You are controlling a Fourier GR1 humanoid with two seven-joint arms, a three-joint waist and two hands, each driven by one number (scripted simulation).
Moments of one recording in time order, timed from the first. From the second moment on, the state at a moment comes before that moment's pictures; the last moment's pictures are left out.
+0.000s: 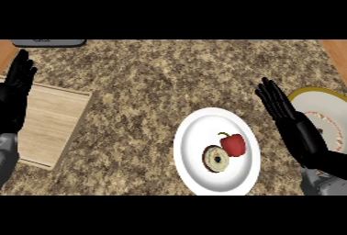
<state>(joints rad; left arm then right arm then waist) -0.27 0.58 -0.06 -1.45 0.20 0.30 0.09 -0.13 -0.44 0.26 -1.65 -0.33 0.01 -0.21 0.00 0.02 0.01</state>
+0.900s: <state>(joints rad) -0.23 0.49 0.03 -1.49 0.33 0.21 -0.04 0.00 -0.38 0.77 -2.05 0.25 -0.14 -0.24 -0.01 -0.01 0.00</state>
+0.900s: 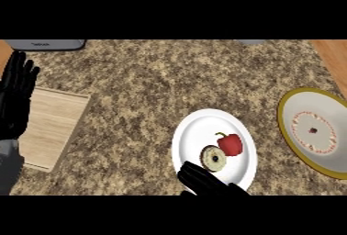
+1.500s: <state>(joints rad) -0.21 0.47 0.05 -1.47 0.33 0.18 -0.08 -0.04 -0.73 0.59 -2.36 0.39 0.11 0.21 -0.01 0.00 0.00</state>
